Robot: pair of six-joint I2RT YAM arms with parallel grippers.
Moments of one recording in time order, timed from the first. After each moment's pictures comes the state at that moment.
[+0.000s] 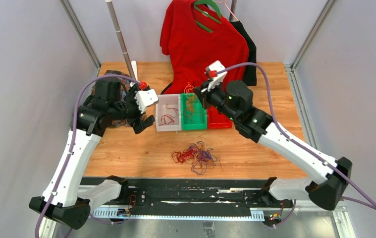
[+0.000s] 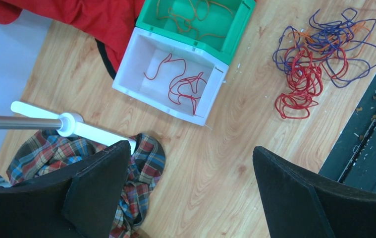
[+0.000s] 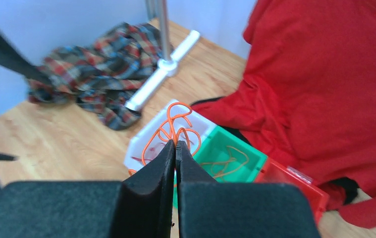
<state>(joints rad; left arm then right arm) -0.29 1.06 1.36 -1.01 0.47 0.73 0.84 1.22 1.22 -0.06 0.08 0.03</state>
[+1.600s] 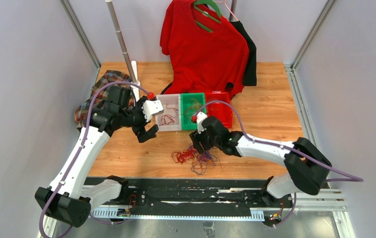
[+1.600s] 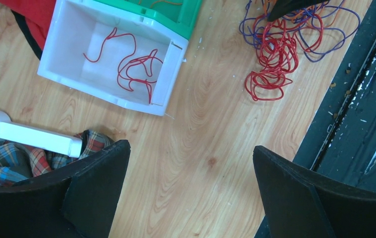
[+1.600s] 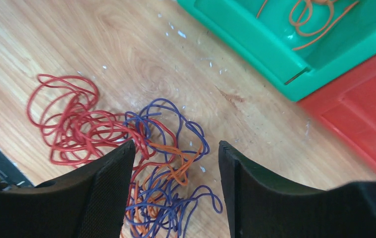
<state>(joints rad) -0.29 1.08 1.16 -0.97 0.53 0.75 0.89 1.41 0.75 -0.04 0.02 0.11</state>
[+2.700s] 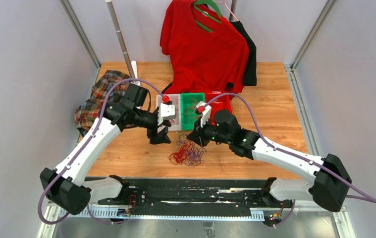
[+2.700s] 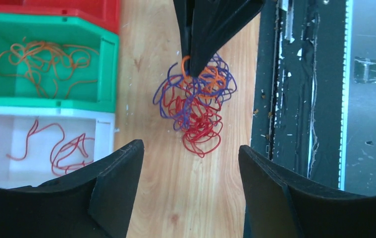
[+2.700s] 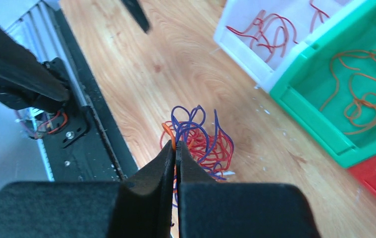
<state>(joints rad) -0.45 1.18 1.19 -0.97 0.77 0.75 0.91 1.21 0.81 -0.01 -0.21 0.22</state>
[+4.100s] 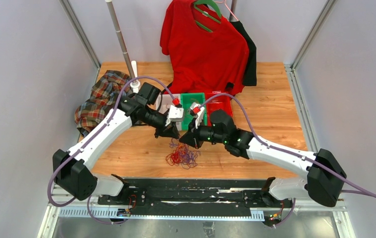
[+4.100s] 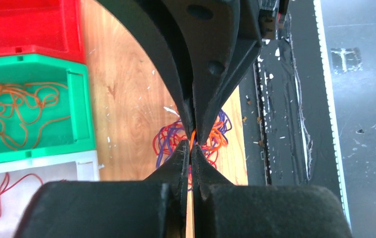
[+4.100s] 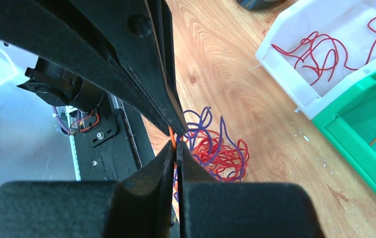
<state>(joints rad) -0.50 1.35 1.22 -0.97 0.91 0.88 0.93 1.28 0.82 0.11 -0.36 0.25</state>
